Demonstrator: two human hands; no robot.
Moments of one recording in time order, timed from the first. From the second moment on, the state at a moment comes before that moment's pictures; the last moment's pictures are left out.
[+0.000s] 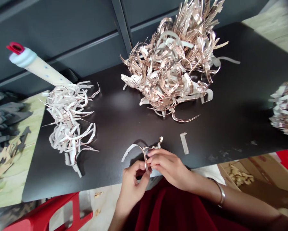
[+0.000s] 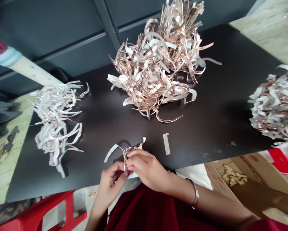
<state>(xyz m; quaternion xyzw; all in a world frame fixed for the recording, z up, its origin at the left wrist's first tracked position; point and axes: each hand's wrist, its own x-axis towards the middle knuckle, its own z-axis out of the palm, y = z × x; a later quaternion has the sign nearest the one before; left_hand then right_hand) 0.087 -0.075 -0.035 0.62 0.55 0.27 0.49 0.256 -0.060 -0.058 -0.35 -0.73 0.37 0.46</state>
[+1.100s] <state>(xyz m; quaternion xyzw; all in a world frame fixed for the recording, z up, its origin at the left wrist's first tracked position) 0.098 -0.083 -0.033 0.49 0.57 0.28 0.60 0.255 -0.060 -0.069 -0.38 -0.71 0.31 0.51</state>
